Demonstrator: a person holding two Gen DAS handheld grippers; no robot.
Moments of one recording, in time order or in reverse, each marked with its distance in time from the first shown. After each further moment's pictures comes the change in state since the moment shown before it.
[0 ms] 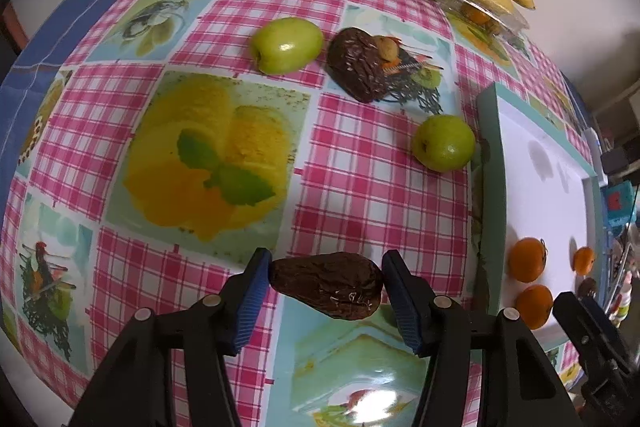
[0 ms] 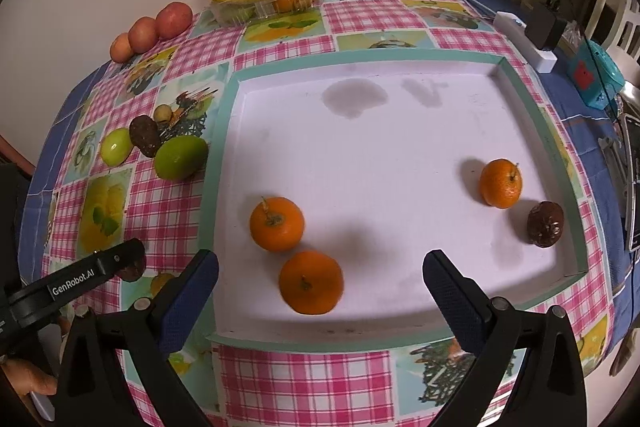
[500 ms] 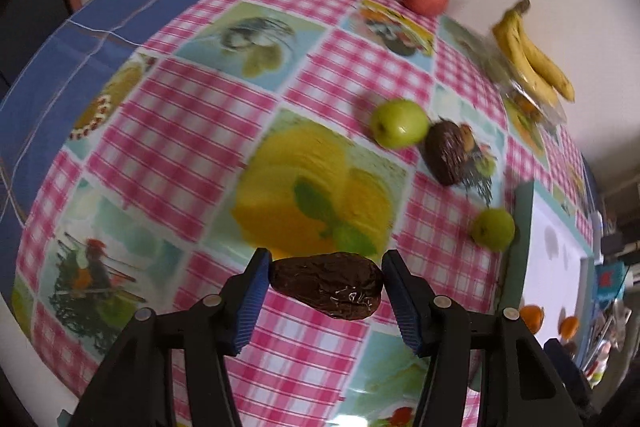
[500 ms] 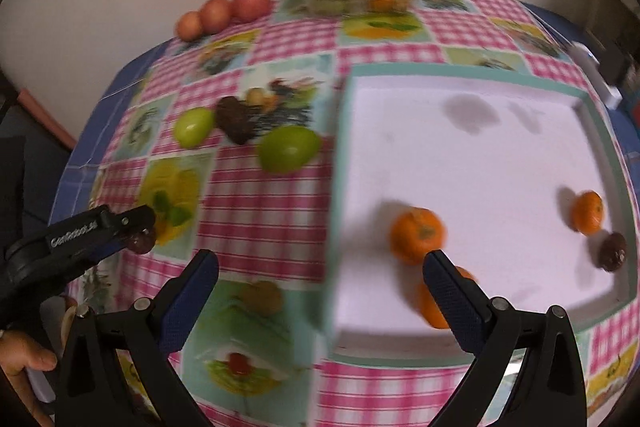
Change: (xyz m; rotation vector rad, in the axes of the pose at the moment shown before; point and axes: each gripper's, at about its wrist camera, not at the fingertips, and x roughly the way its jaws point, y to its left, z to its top) left arm -0.038 0.077 0.012 -0.205 -0.110 0.009; right arm 0.005 0.073 0.000 -0.124 -0.017 0.155
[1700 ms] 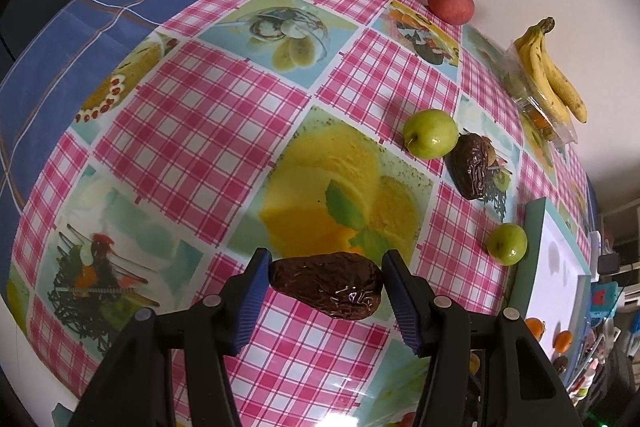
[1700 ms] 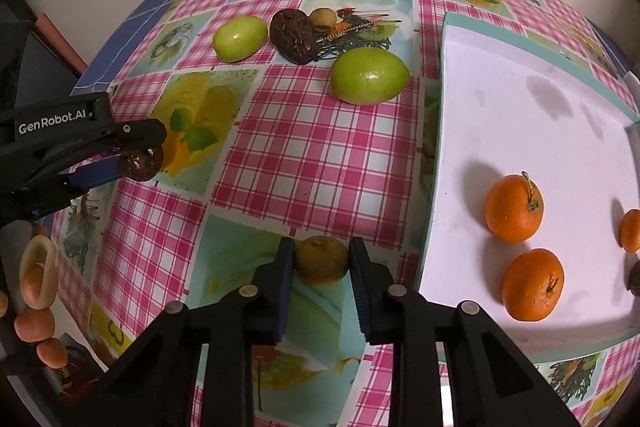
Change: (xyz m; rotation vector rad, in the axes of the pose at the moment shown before) left arm 0.009 0.018 0.006 -0.066 0.034 -0.013; right arm 0.043 0.036 -0.026 -0.175 0.154 0.016
